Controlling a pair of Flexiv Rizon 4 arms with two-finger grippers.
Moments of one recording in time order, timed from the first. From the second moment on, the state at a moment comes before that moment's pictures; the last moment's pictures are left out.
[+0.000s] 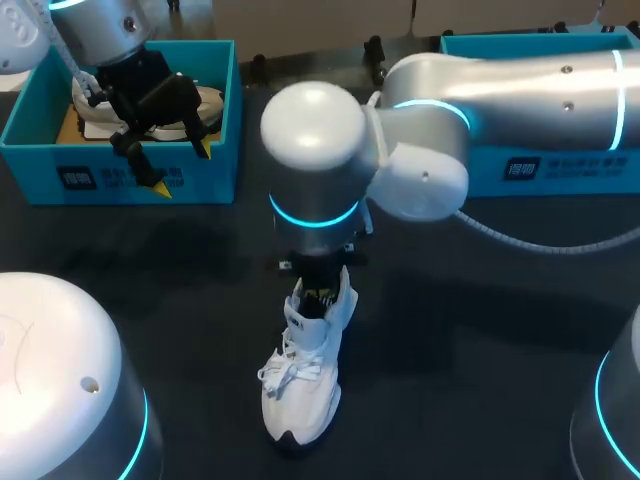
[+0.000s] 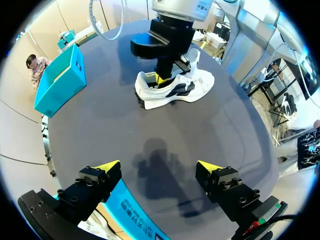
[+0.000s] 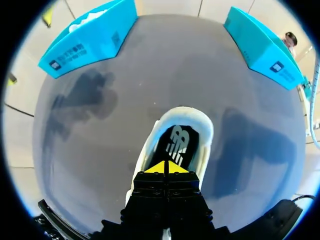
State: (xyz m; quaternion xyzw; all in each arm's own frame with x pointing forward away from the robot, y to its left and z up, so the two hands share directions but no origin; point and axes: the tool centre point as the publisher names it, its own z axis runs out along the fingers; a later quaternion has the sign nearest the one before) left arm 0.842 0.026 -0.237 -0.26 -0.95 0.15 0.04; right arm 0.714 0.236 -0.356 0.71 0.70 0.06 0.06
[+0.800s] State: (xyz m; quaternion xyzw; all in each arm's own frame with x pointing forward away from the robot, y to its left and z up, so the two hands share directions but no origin) left arm 0.842 0.026 -0.237 -0.26 -0.95 0.15 0.04; right arm 0.684 0.250 -0.350 0.70 0.71 0.01 0.03
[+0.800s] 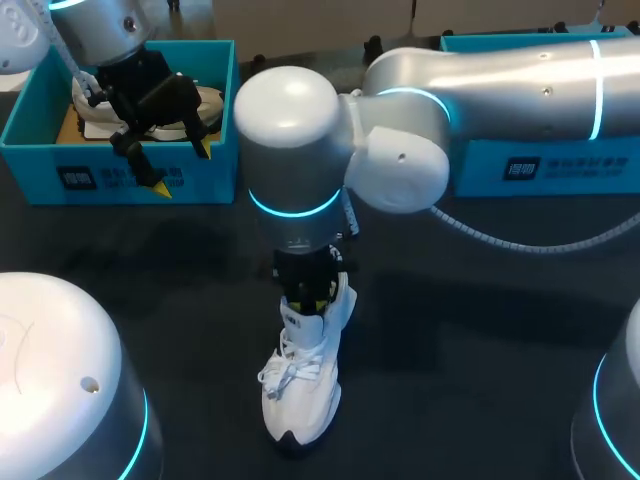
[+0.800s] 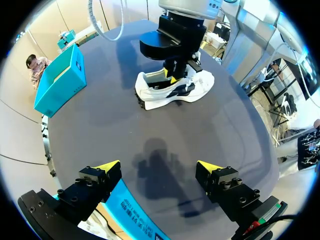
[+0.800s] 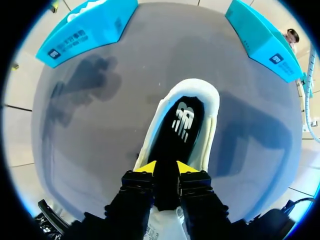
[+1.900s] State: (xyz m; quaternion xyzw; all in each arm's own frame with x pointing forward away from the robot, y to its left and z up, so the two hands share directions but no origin) left arm 0.842 0.026 -0.237 -0.26 -0.95 0.15 0.04; right arm 0.672 0.260 -0.345 0.69 0.72 0.01 0.02
